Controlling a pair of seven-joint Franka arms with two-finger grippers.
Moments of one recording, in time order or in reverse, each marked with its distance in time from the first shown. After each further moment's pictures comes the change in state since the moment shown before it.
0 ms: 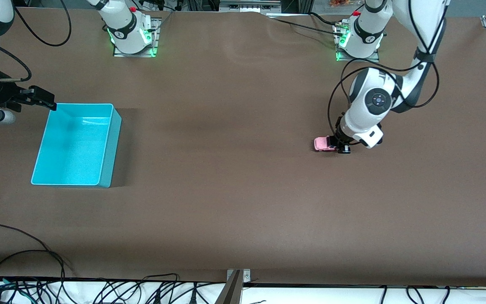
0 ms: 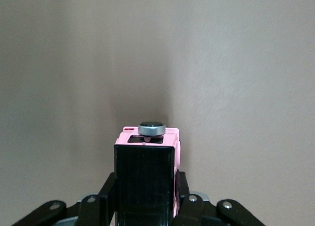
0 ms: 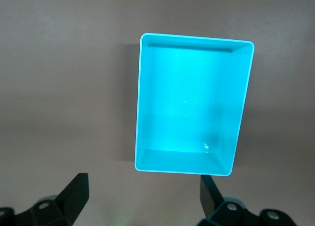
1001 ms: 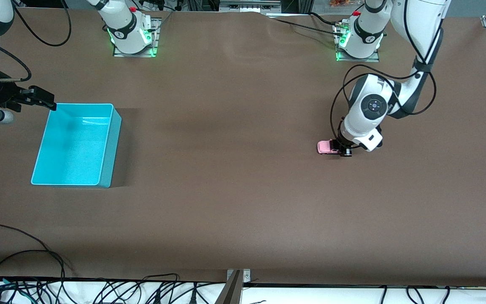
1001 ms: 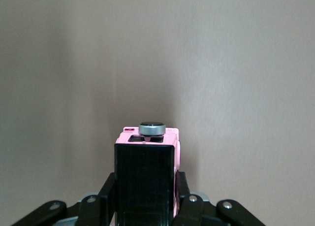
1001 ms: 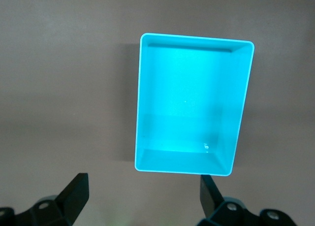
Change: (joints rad) left arm 0.062 0.043 0.007 0.000 0.102 0.031 -0.020; right arm 0.000 0.000 0.000 0.000 0.000 0.000 0.000
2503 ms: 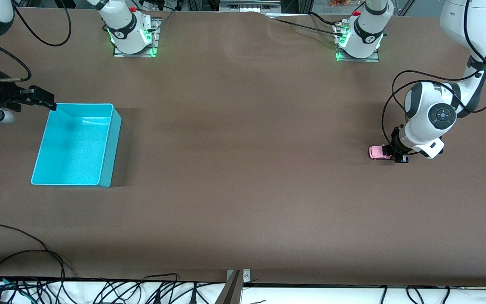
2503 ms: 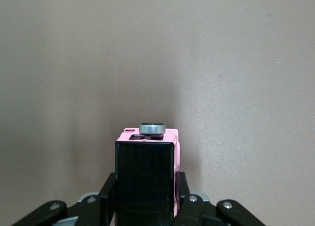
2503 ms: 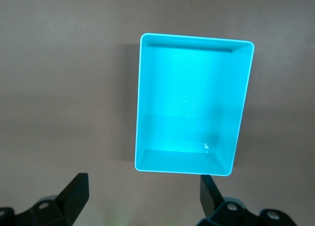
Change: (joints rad) left arm 0.345 0.003 0.005 -0.001 0.152 0.004 0.244; right arm 0.000 0.000 0.000 0.000 0.000 0.000 0.000
